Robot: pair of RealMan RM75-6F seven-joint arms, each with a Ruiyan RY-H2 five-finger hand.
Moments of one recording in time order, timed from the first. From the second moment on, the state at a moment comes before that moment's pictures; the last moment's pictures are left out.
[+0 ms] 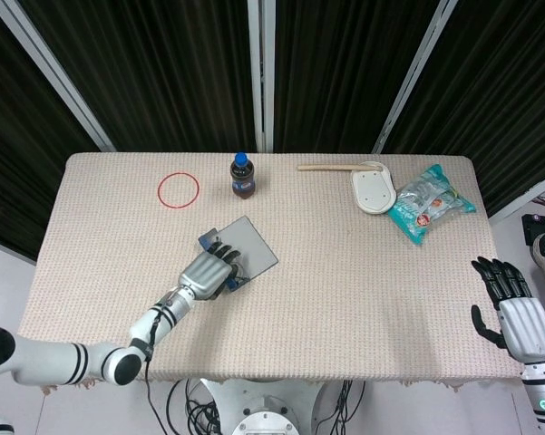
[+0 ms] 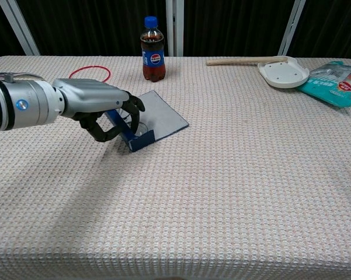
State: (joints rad) left arm -1.02 -1.48 0.02 -1.63 0.82 0.87 0.56; right arm 0.09 -1.14 0.02 -1.46 -1.62 1.52 0.23
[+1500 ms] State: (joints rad) left arm -1.00 -1.54 -0.14 -1.26 0.66 0.67 0.39; right arm 0.08 -1.14 0.02 -1.47 -1.59 1.51 0.22
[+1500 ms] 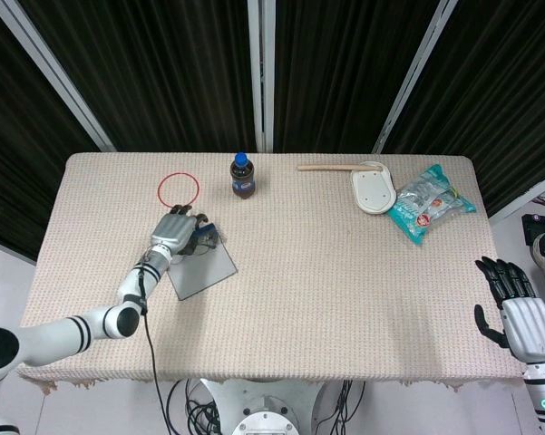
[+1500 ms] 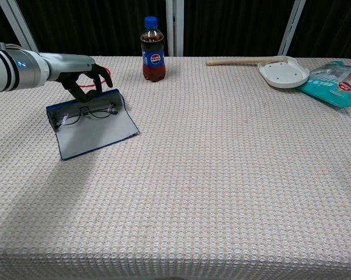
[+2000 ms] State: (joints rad) left arm -0.99 -1.51 -0.11 -1.38 0.81 0.75 0.39; right arm 0.09 -1.14 0.02 -1.48 -1.59 1.49 0.21
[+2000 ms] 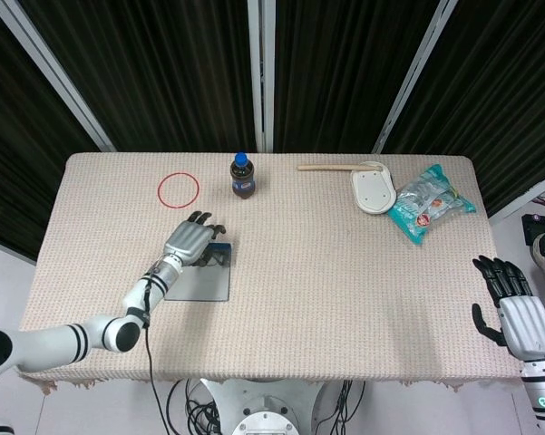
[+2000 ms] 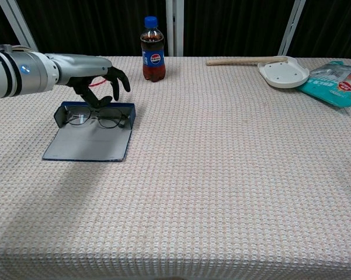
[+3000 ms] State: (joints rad) left arm -0.98 -1.58 -0.10 -1.28 0.74 0.75 0.44; right arm 0.09 -1.14 0.02 -1.47 -1.58 1.48 0.23
